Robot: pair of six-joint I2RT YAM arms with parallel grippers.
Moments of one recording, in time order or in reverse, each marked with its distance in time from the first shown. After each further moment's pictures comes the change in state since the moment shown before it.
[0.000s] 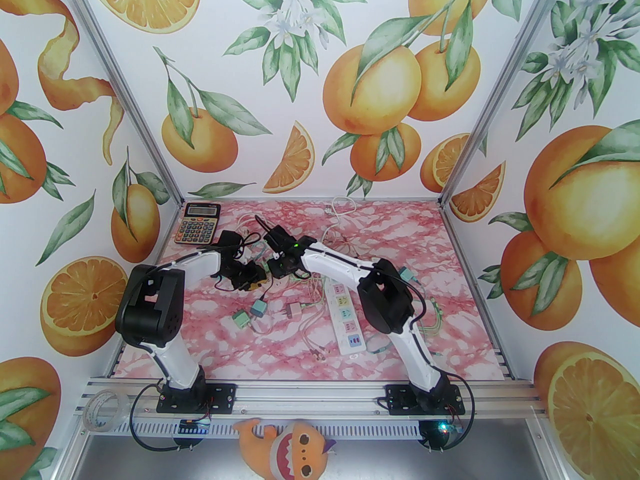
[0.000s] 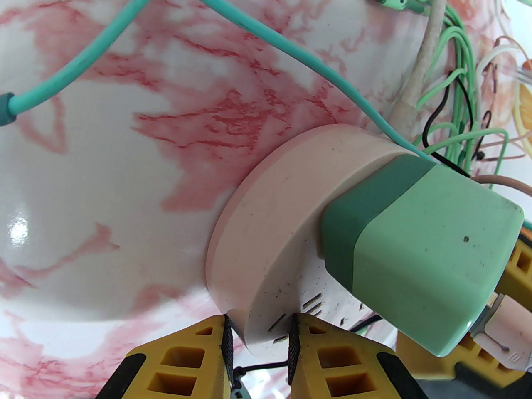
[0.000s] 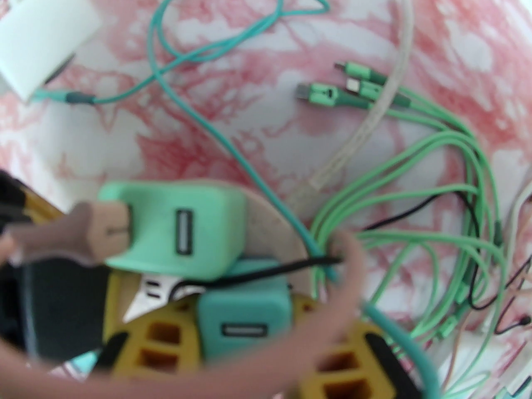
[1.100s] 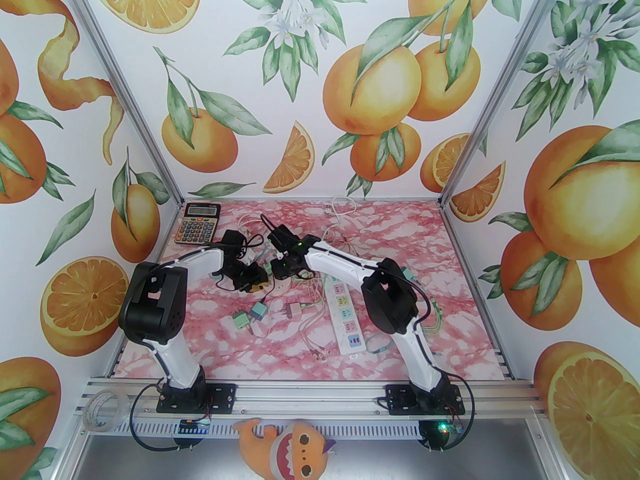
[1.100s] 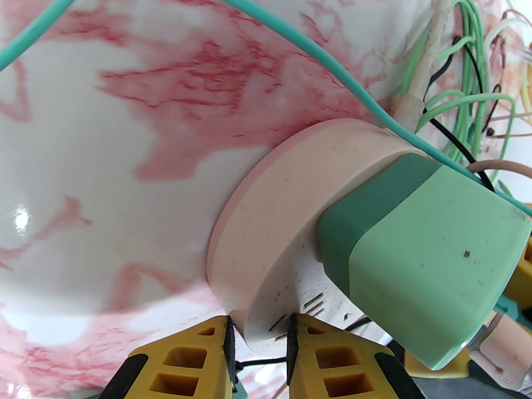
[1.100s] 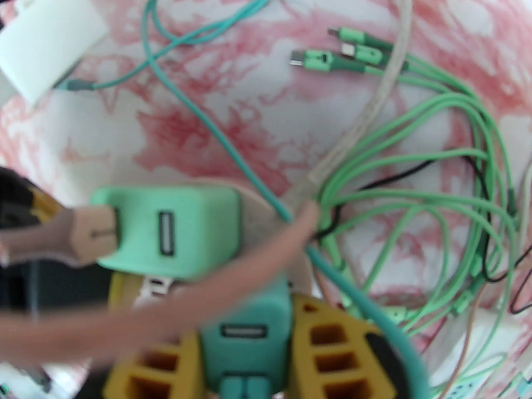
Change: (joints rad) left arm -0.020 0.028 0.043 -0.093 0.010 0.047; right arm -0.016 -0.035 -0.044 -0.019 -0.063 0.060
